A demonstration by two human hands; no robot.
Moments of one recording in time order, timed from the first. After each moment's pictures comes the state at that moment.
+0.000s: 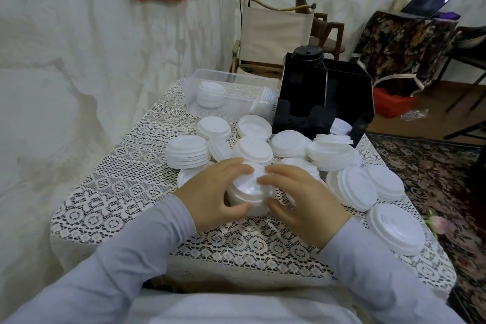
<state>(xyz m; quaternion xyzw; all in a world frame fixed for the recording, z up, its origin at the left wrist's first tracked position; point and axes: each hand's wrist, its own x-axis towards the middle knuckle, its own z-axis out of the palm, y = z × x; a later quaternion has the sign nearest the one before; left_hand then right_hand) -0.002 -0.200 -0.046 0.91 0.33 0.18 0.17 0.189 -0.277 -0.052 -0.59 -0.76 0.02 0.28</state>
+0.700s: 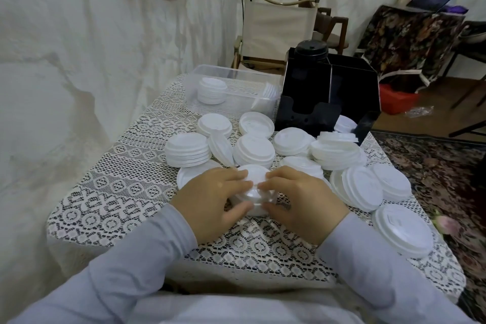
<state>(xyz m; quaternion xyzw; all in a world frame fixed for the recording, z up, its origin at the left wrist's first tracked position) -0.005 -0.207 -0.055 0.92 0.30 0.22 0.08 0.184 -0.272 -0.045 -0.58 -0.78 0.00 0.23</state>
